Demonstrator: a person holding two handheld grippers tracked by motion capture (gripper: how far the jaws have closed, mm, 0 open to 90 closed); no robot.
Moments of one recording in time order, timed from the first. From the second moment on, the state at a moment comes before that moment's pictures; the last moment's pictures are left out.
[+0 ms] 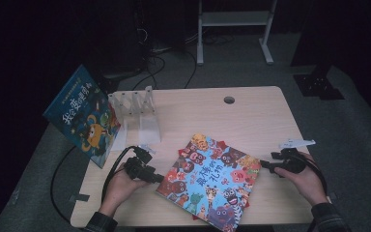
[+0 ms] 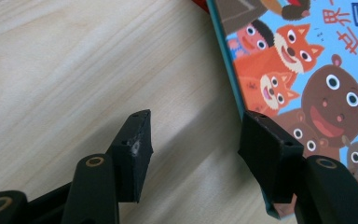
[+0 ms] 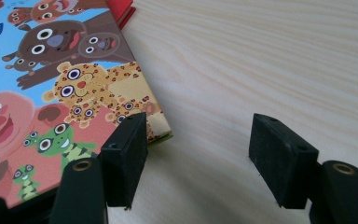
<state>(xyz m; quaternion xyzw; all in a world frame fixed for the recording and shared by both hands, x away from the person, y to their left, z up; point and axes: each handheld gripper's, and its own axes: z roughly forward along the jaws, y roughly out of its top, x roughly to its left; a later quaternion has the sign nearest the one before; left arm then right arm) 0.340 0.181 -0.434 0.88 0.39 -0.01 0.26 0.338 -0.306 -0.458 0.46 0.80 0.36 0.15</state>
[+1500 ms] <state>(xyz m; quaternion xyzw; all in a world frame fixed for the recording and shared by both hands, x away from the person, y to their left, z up) 0.344 0.178 -0.430 0.87 0.39 -0.02 0.31 0.305 -0.267 -0.456 0.35 0.85 0.38 0.09</state>
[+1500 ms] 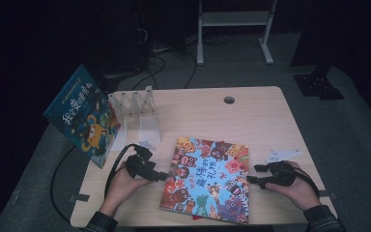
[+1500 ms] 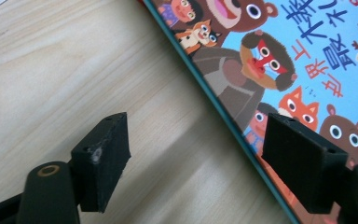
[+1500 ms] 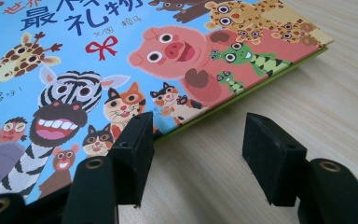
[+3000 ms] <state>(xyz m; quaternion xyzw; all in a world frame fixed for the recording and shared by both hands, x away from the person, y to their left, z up) 0.401 0.176 -0.448 0.87 0.38 -0.04 0.32 0.311 -0.214 -0.457 0.26 0.88 0.39 0.06</state>
